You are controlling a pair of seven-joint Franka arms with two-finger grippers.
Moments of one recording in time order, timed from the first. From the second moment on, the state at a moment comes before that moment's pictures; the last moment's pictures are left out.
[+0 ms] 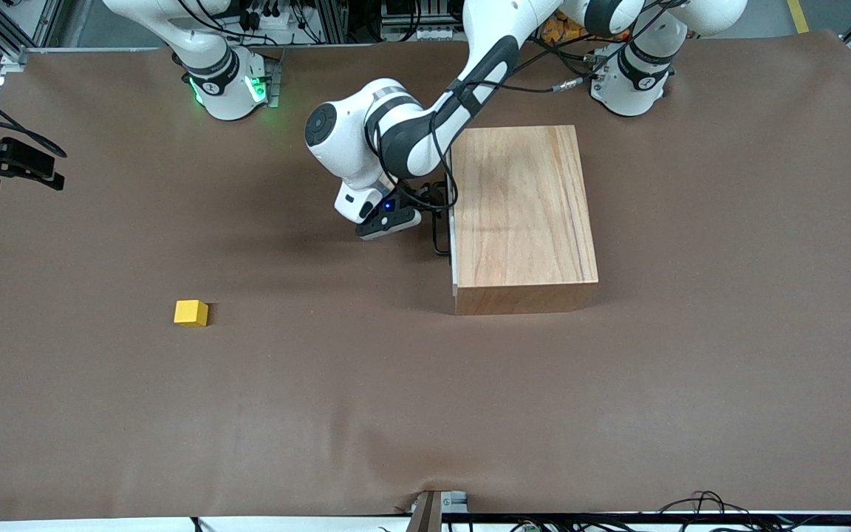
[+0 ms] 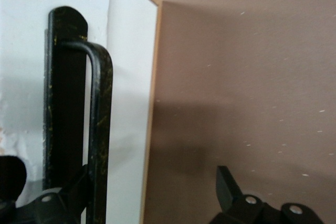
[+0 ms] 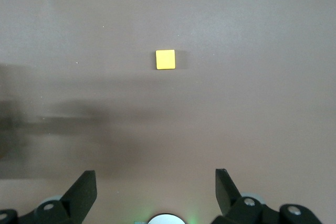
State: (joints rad) left arm -1.09 0.92 0.13 -1.02 0.15 1.65 -1.13; right arm 0.03 0.03 -0.09 -1.48 0.04 1.41 -0.07
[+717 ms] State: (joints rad) left arm -1.09 0.92 0.13 -1.02 0.11 1.82 -1.23; right arm 0.02 0.05 -0.10 -1.49 0.04 1.41 -0.07
